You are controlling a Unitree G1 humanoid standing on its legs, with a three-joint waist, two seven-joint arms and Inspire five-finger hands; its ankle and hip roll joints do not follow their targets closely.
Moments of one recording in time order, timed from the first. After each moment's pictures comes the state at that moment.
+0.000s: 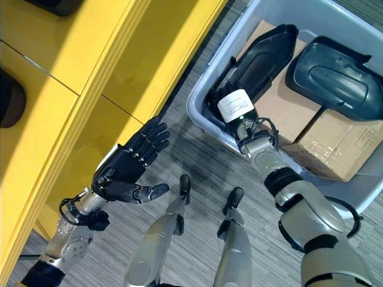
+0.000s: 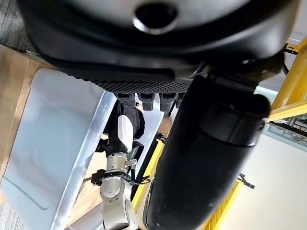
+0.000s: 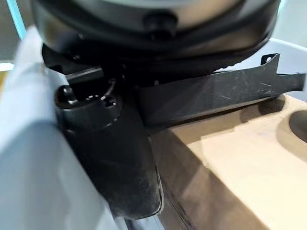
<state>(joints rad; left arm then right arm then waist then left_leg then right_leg) -0.09 0.56 -0.31 0.00 -0.82 -0.48 -0.55 -1.04 -0.63 0.79 0.87 -0.98 0.15 -0.19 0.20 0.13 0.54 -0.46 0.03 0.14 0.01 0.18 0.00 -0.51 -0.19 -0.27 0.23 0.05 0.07</state>
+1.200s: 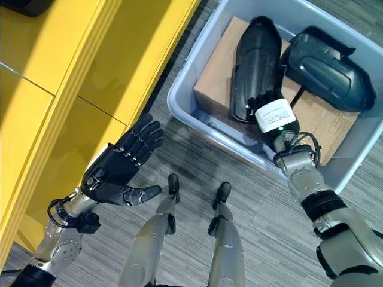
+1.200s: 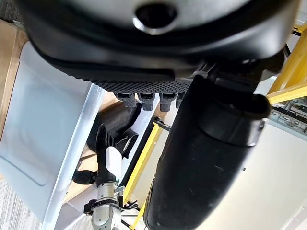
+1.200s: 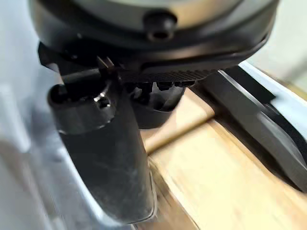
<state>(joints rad) -0.04 0.61 -0.27 -0.06 -0.86 -0.48 -0.57 -0.71 -0.88 0.53 0.54 -0.97 0.25 -0.12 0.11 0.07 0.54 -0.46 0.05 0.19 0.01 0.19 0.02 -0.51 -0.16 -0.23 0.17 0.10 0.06</state>
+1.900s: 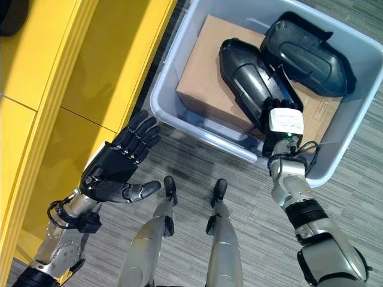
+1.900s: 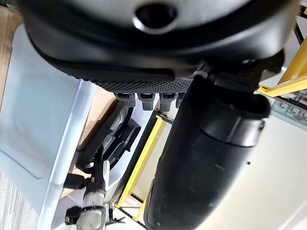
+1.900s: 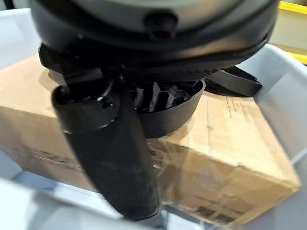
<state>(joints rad) -0.05 0.60 -0.28 -0.09 -0.86 -0.48 -0.51 -0.65 -0.70 0.38 0.45 -0.75 0.40 -0.14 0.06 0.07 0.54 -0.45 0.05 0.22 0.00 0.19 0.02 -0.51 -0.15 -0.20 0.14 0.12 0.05</state>
